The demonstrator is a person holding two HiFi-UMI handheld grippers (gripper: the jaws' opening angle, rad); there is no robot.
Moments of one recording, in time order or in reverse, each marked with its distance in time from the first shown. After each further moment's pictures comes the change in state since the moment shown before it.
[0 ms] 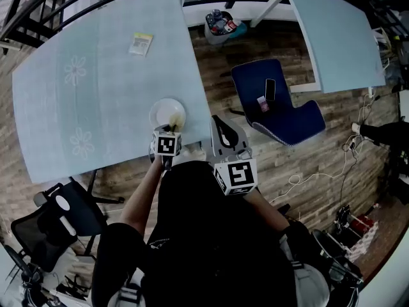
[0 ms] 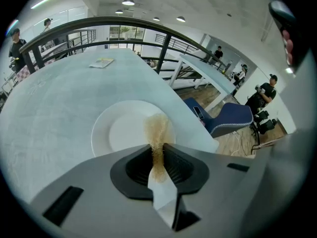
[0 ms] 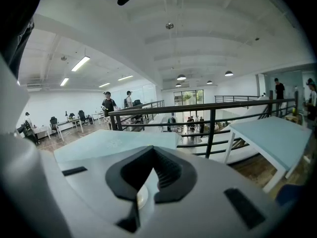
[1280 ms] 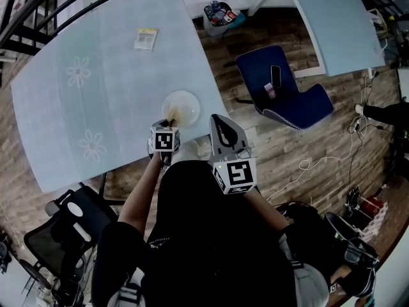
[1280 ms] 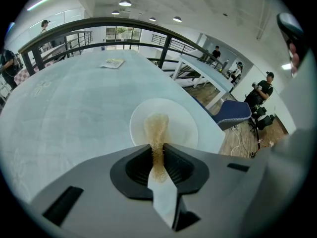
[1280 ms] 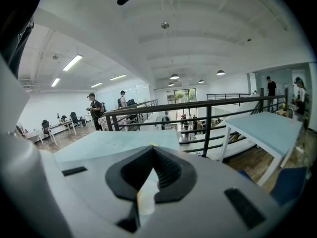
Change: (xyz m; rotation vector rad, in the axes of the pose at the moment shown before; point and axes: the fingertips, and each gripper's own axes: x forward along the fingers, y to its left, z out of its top) left arm -0.022 0.059 -0.010 0.036 -0.002 -0.017; right arm 0.009 0.058 -0.015 0.049 0.010 -0.083
